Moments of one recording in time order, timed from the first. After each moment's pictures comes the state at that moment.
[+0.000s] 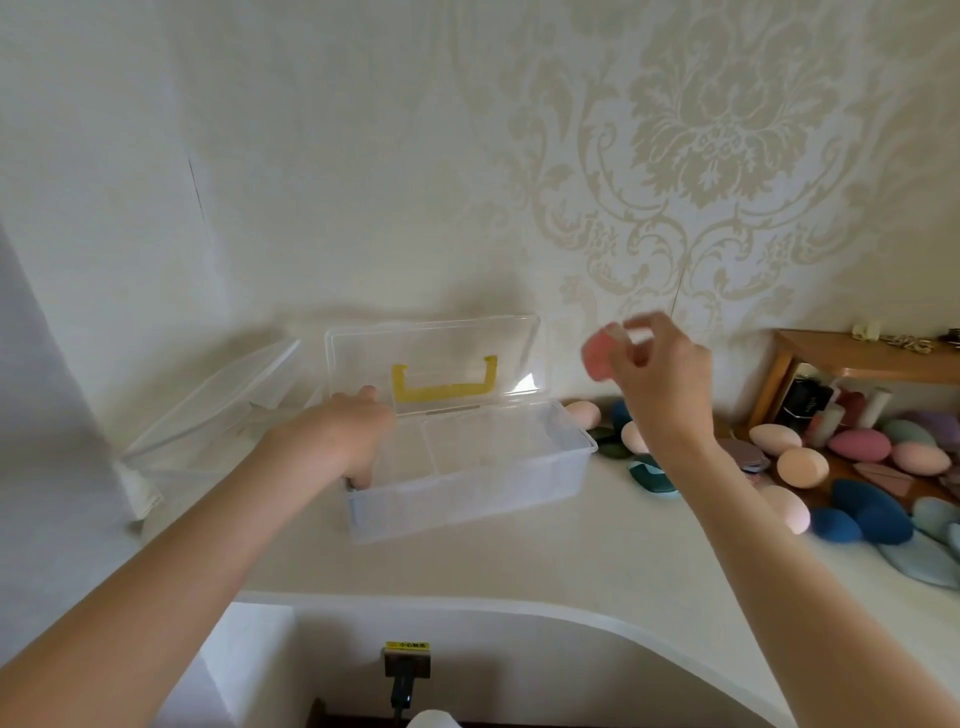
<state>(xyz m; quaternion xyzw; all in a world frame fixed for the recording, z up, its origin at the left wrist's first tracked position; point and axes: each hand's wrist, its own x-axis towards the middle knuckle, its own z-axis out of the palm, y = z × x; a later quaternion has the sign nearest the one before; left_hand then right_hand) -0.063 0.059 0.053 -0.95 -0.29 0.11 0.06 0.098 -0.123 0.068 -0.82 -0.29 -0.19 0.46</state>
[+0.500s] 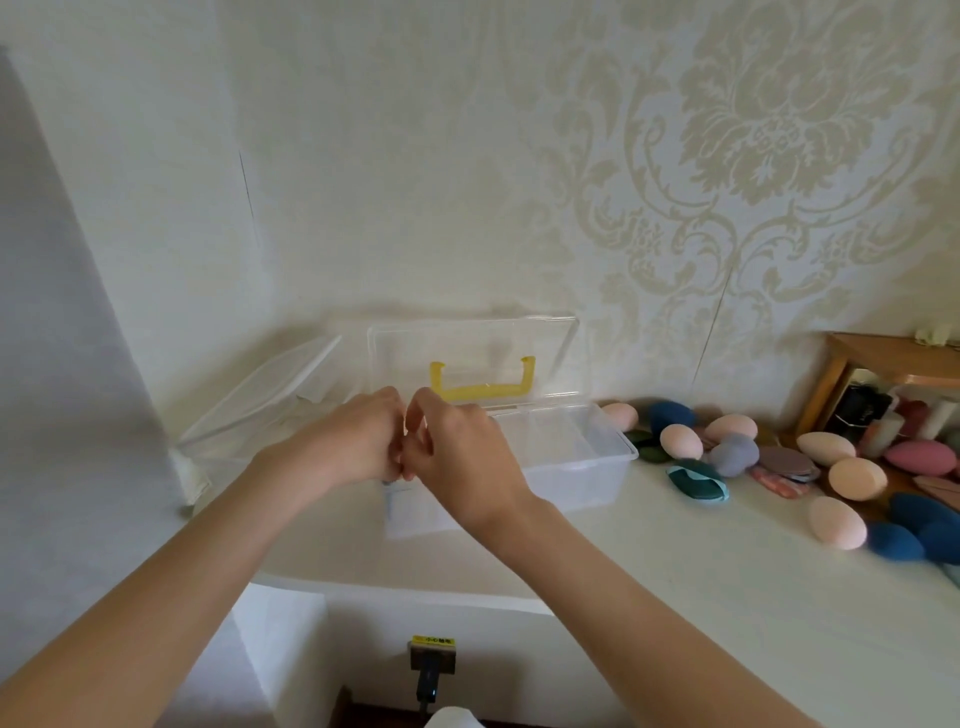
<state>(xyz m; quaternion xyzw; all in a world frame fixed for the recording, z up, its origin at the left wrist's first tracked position) -0.089 0.071 0.045 -0.96 -0.27 -0.02 -0.09 -0.017 -0.023 0.022 -0.75 -0.57 -0.04 0.33</state>
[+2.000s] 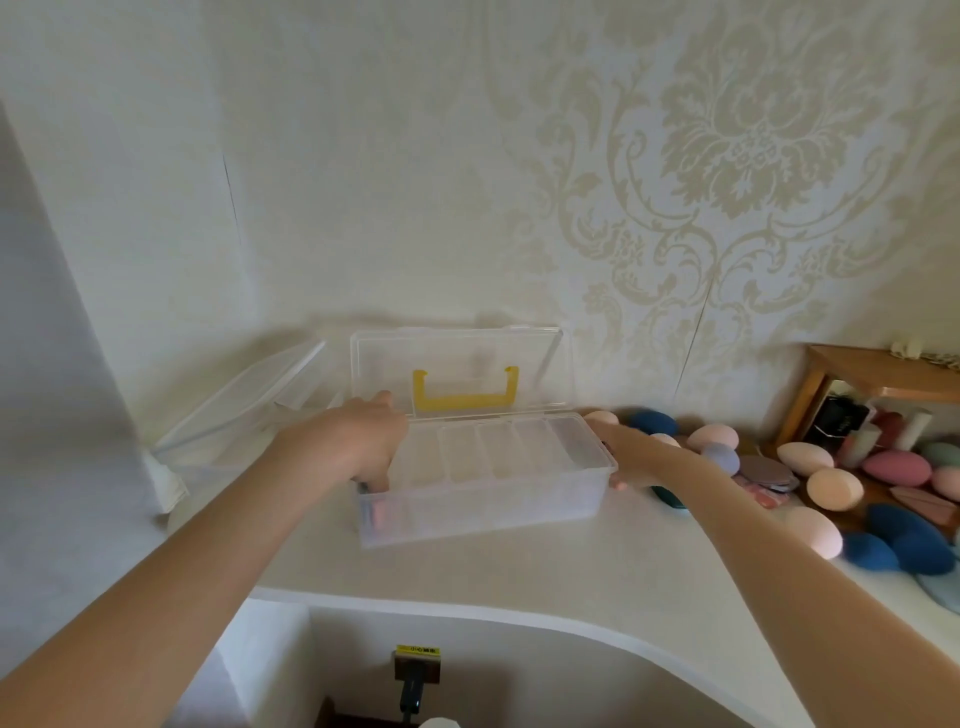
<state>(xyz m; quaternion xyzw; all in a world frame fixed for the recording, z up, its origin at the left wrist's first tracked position) -0.068 0.066 0.053 -0.95 -0.29 0.13 0.05 0.134 -0.103 0.025 -0.90 -0.41 0.15 0.05</state>
